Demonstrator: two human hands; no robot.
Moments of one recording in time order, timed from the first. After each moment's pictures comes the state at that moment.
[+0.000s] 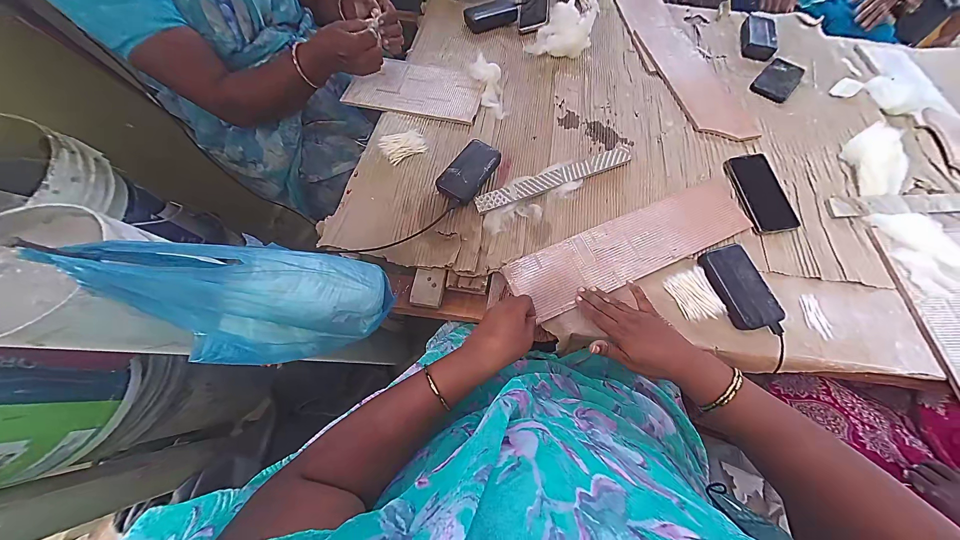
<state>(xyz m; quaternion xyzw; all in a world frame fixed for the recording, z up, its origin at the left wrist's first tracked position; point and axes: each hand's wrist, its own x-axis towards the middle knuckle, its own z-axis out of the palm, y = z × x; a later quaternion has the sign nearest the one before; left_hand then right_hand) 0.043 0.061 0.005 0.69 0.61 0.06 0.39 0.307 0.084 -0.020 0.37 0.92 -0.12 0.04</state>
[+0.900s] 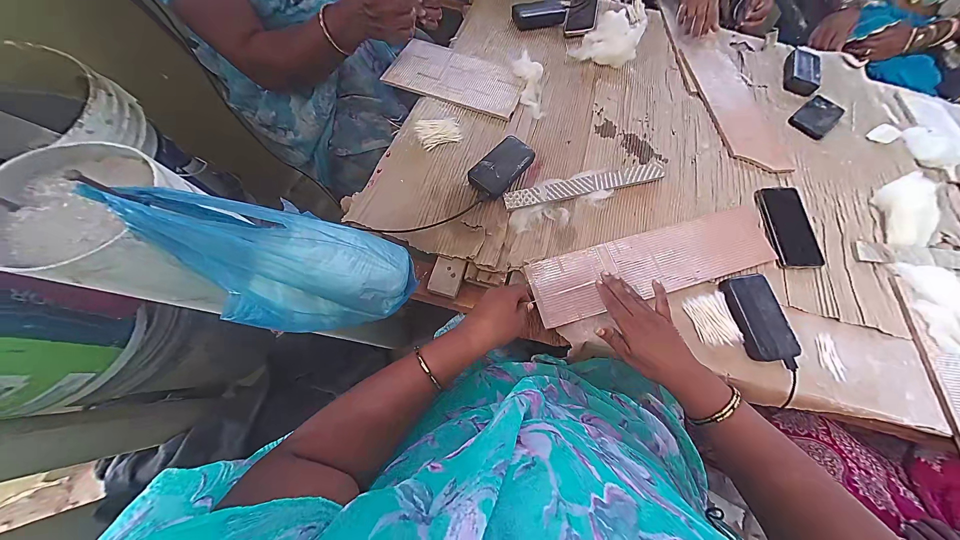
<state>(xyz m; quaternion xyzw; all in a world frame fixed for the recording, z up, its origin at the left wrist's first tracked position) 0.006 0.068 -0.006 0.65 0.64 0.10 0.40 0.280 0.091 -0.020 0.41 0.91 -0.05 -0.06</state>
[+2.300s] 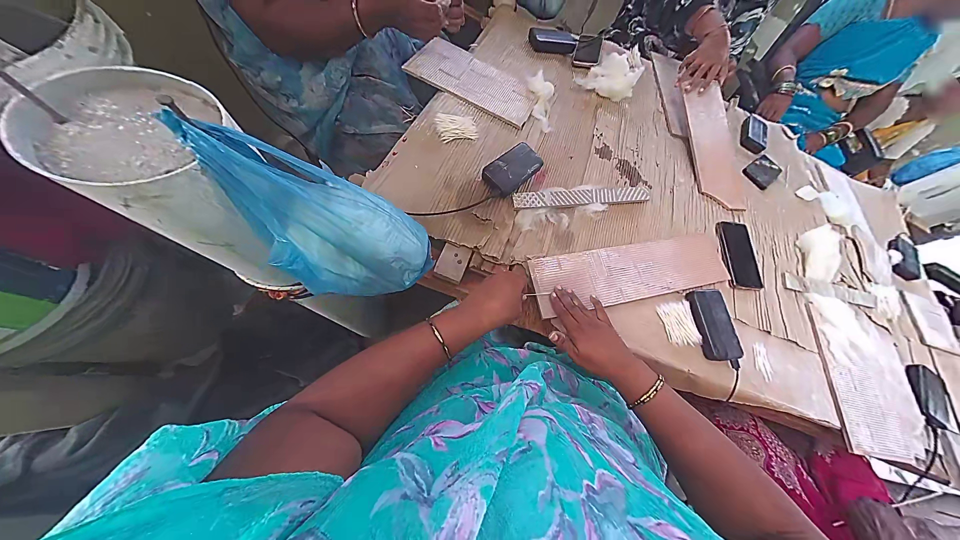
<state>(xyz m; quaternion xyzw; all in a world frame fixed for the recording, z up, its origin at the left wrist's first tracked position) -0.003 0.069 -0.009 0.72 0.61 0.05 0.32 0.229 0.072 -0.029 0.40 0.91 -0.09 0.09</state>
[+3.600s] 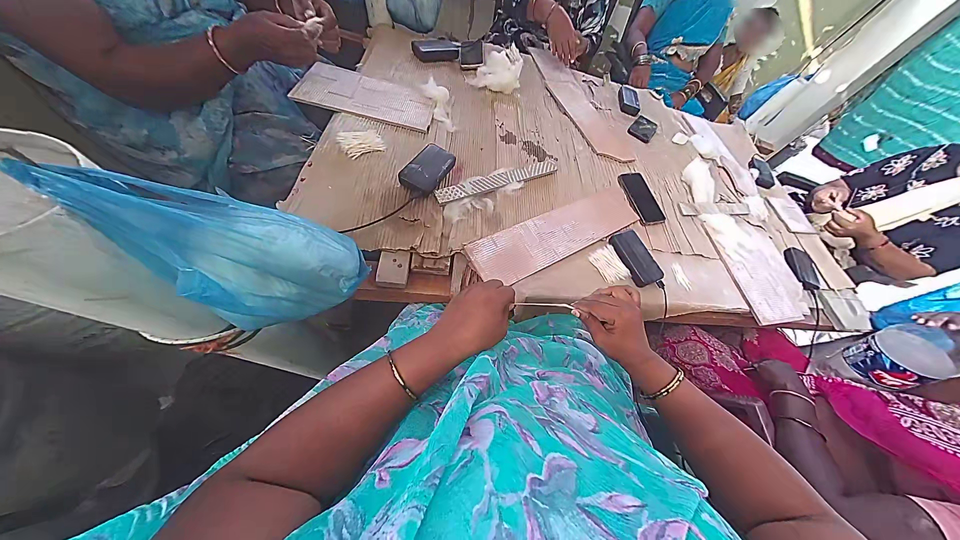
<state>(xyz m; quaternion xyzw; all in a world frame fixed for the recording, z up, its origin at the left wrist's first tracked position) 0.035 -0.003 0.027 0.84 0.48 0.12 0.23 0.320 -0.013 -0.009 0.45 0.83 0.02 -0.34</state>
